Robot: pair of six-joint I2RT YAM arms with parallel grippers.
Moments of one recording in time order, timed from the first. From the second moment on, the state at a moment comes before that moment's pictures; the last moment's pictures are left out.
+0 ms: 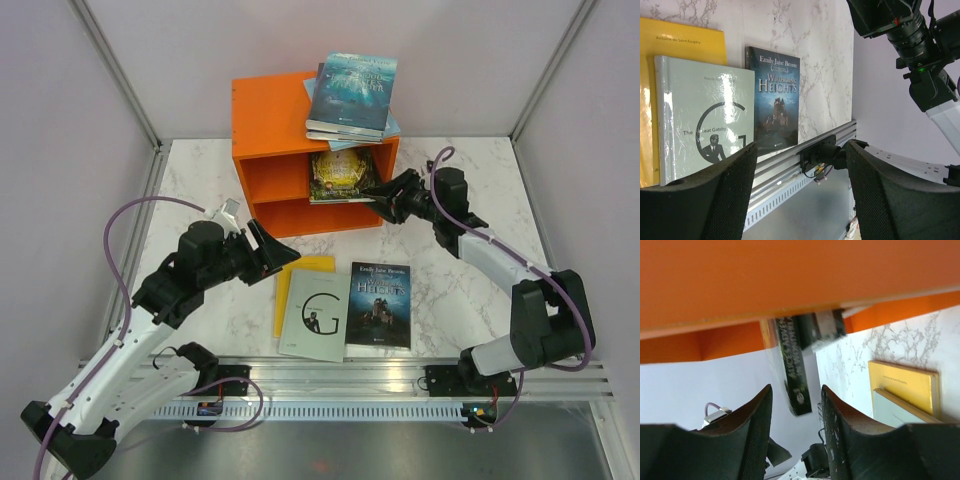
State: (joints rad) left arm -0.57 0.77 0.86 -0.55 0.22 -1.00; right arm 0.27 1.47 0.90 0.25 -0.55 1.33
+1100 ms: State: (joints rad) left arm -0.56 0.77 0.86 -0.56 0.22 -0.99; right arm 0.24 1.50 0.83 0.43 -0.64 1.40
